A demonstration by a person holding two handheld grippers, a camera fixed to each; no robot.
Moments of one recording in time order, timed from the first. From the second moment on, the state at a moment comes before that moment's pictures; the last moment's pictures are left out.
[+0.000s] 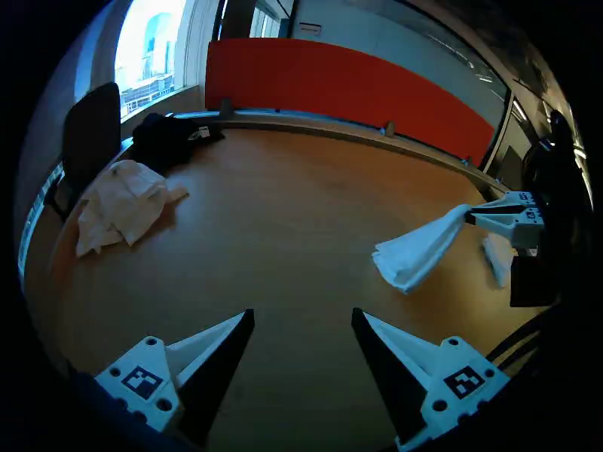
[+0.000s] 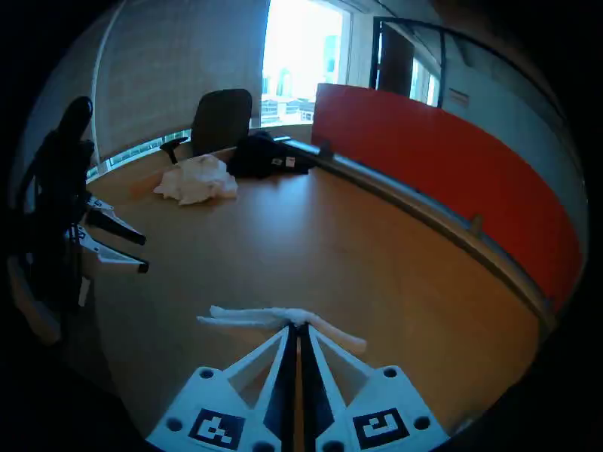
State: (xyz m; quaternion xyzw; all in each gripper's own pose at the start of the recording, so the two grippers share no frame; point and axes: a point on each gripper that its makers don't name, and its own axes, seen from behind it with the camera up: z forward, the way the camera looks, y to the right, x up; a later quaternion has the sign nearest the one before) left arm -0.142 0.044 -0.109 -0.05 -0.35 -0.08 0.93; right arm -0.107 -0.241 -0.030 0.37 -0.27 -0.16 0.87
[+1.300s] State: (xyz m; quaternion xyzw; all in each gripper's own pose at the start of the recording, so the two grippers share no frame) left arm -0.125 0.075 -0.077 -0.08 -0.34 -0.06 0.93; right arm -0.048 -0.031 0.017 0.23 -0.27 -0.14 0.93
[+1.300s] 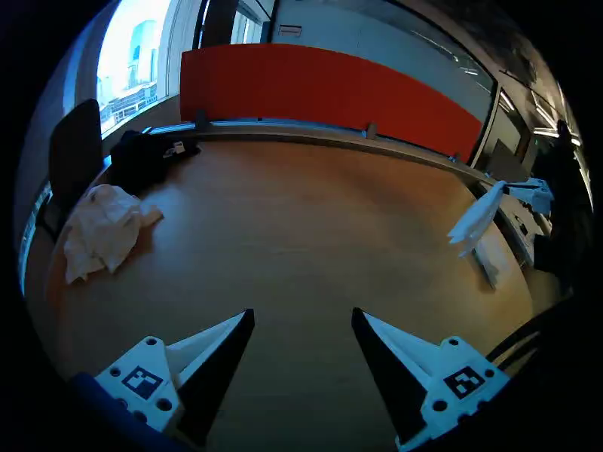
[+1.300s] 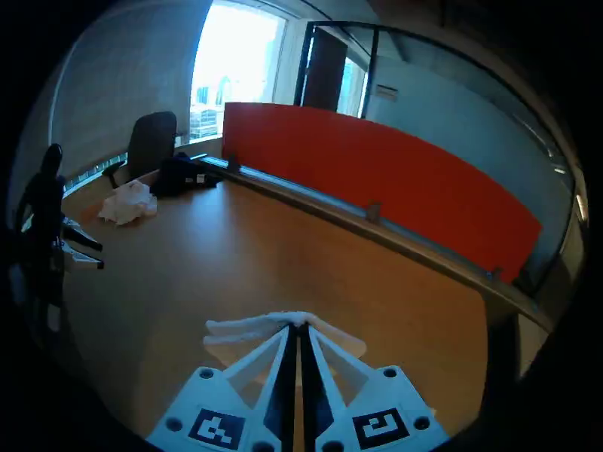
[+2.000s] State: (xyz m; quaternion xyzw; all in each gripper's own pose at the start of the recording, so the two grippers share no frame) left arm -0.123 0.085 -0.071 -0.07 -0.35 -0.04 0.93; right arm -0.049 0.085 0.048 0.17 -0.28 -0.15 0.93
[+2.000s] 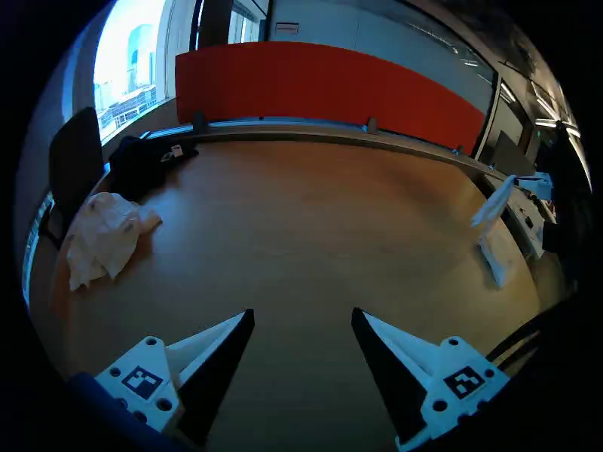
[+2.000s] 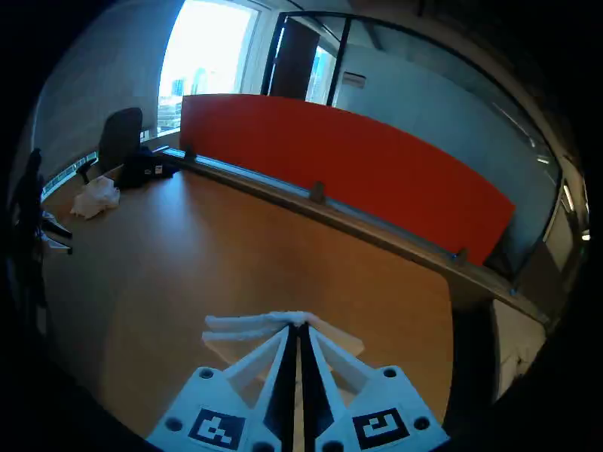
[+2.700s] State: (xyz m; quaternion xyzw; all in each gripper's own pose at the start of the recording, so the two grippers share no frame) left arm -0.122 0.101 -0.067 -0.08 -0.35 -0.04 0.93; right arm -0.062 0.148 0.031 0.13 -0.31 -0.14 0.93
